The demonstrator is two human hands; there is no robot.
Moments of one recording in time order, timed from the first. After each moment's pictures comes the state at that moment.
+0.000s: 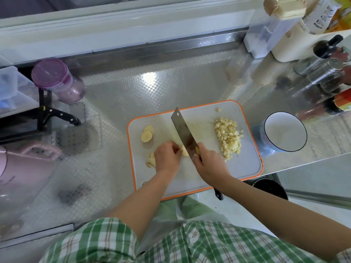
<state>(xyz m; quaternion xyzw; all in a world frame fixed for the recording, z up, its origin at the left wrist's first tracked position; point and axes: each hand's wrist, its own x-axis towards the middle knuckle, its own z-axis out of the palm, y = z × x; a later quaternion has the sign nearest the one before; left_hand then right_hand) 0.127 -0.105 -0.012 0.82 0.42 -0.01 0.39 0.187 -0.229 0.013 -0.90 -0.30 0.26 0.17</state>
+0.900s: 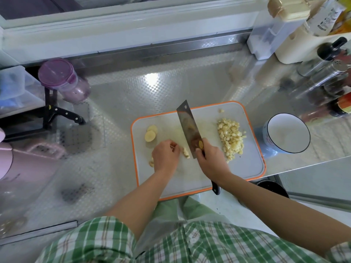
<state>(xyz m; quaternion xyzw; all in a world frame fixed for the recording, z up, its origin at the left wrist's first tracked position) 0.123 -0.094 -0.015 0.80 0.46 0.00 0.40 0.193 -0.220 0.012 -0.90 -0.26 0.24 0.25</state>
